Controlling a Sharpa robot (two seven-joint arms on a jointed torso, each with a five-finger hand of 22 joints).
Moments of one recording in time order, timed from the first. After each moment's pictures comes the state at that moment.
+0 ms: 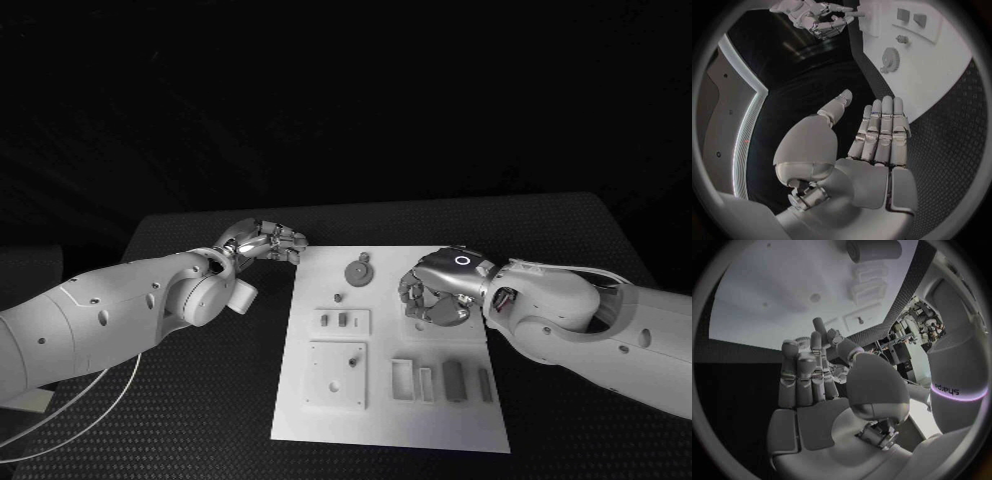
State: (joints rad) left arm 1.20 -0.77 -0.11 1.22 -0.30 -0.18 0.27; left_hand 1.04 -0.08 0.45 -0.29 0.08 0.86 0.18 0.25 0.51 1.10 0.15 0.07 0.22 0.90 0.11 0.55 0.46 0.04 0.94 0.01 0.07 0.91; right arm 1.19 -0.89 -0.07 1.68 -1.83 -0.20 -0.04; right_hand 1.16 -0.04 0.57 -0.29 0.05 1.03 0.11 0.33 0.56 1.31 0.03 0.18 0.37 1.25 -0.07 1.25 0.80 0.22 1.18 -0.02 0.79 1.31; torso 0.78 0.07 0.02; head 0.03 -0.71
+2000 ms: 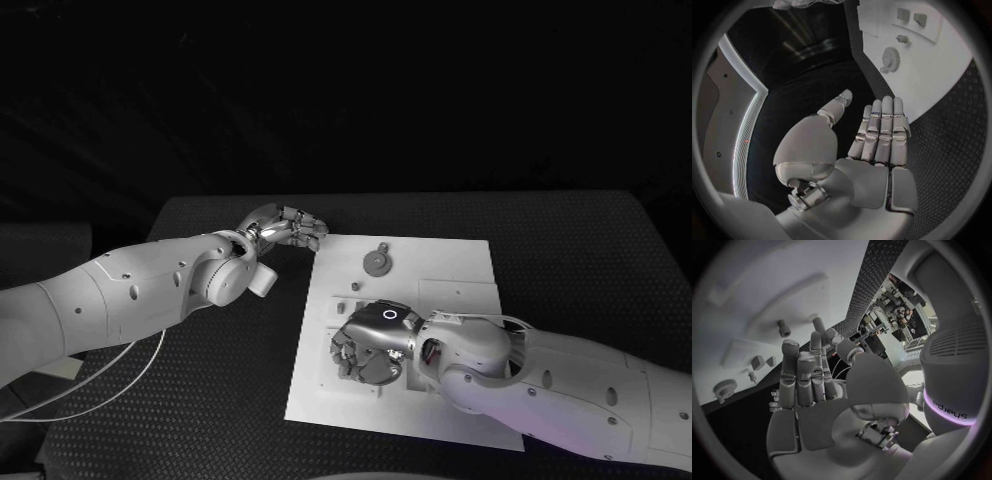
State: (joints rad) left arm 1.20 -0.76 -0.11 1.22 -0.30 -0.18 0.27; left_hand 1.04 -0.08 0.45 -0.29 0.08 0.86 0.18 0.26 0.51 1.10 0.15 0.07 0.22 0.90 0.11 0.55 0.47 0.04 0.94 0.01 0.07 0.91; right arm 1.05 -0.60 -0.12 1.60 -1.77 -0.20 0.03; right_hand 1.17 -0.03 0.57 -0.30 0.05 1.03 0.11 0.33 0.56 1.31 0.03 0.18 0.37 1.25 -0.08 1.25 0.80 0.21 1.18 -0.02 0.79 1.31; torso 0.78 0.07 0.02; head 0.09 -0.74
